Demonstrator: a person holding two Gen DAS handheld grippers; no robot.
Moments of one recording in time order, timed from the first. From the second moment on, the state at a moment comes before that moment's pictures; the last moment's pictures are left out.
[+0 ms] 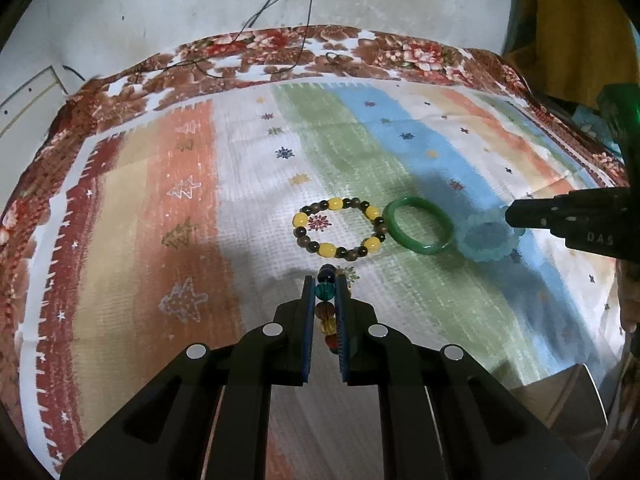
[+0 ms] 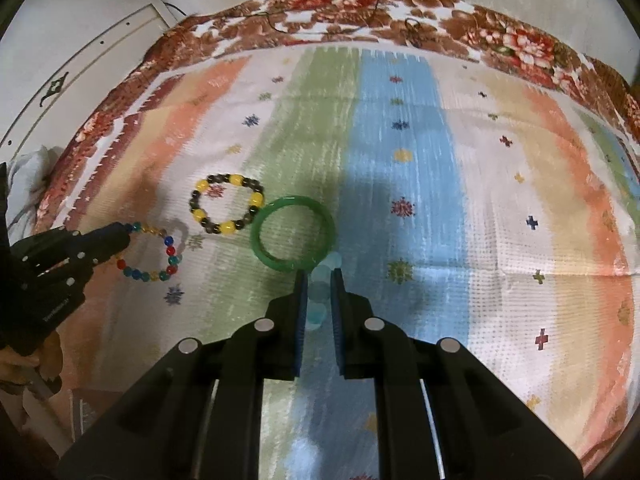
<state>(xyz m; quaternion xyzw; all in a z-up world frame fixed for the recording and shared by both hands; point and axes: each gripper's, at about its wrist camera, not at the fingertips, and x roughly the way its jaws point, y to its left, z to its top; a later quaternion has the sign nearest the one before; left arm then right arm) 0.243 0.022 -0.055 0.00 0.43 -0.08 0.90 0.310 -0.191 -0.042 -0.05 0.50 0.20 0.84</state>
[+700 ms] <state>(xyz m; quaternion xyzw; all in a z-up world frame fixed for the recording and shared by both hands) 0.192 0.011 -0.020 -0.01 0.40 -0.09 0.91 0.252 -0.192 0.006 -0.06 0.45 0.23 0.86</state>
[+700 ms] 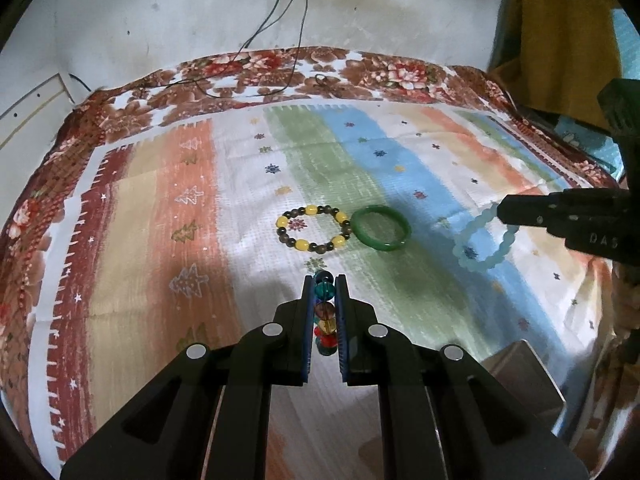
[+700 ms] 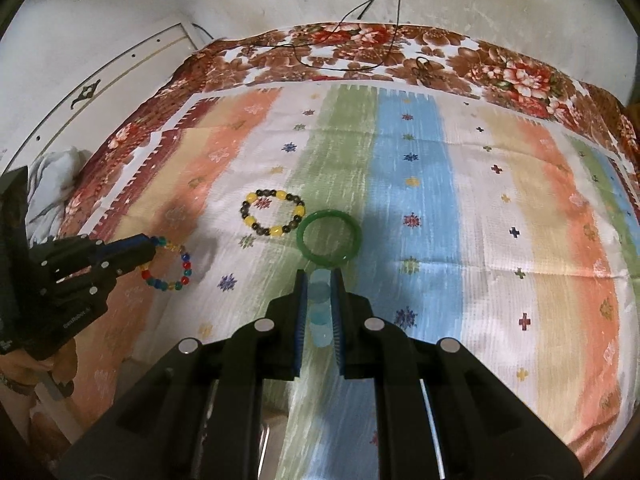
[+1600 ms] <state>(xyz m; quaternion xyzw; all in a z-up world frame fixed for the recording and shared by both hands) 0.115 -0.005 0.016 -0.02 0.36 -0.12 0.93 0.164 -0.182 0.037 -0.05 0.42 0.29 0.86</state>
